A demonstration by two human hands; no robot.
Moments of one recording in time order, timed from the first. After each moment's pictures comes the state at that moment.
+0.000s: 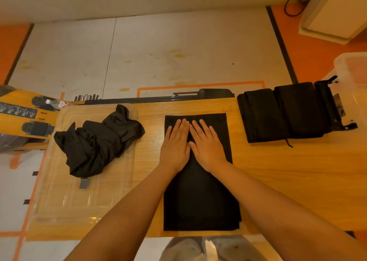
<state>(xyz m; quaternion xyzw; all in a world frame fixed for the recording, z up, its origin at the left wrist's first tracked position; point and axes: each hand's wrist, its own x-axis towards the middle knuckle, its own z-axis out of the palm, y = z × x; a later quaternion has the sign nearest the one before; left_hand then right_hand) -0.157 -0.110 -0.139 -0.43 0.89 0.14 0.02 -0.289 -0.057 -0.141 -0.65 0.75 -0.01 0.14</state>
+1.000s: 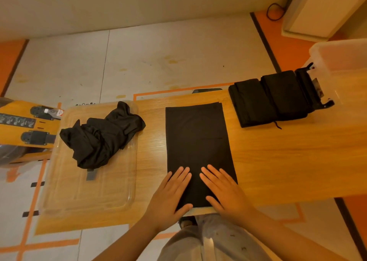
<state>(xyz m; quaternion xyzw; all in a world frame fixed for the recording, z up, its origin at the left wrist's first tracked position) -0.045 0.024 -0.135 -0.26 0.95 0.19 0.02 -0.261 0.124 -0.131 -0.71 0.68 0.00 0.19</state>
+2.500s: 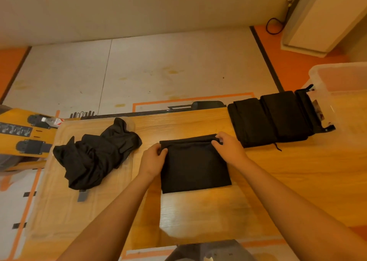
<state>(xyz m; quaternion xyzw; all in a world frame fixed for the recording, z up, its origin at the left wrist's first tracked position) -0.119 -0.121 -0.106 -0.59 0.68 0.42 -0.12 -0.350 -0.039 -0.089 -0.42 0.83 -0.18 0.32</state>
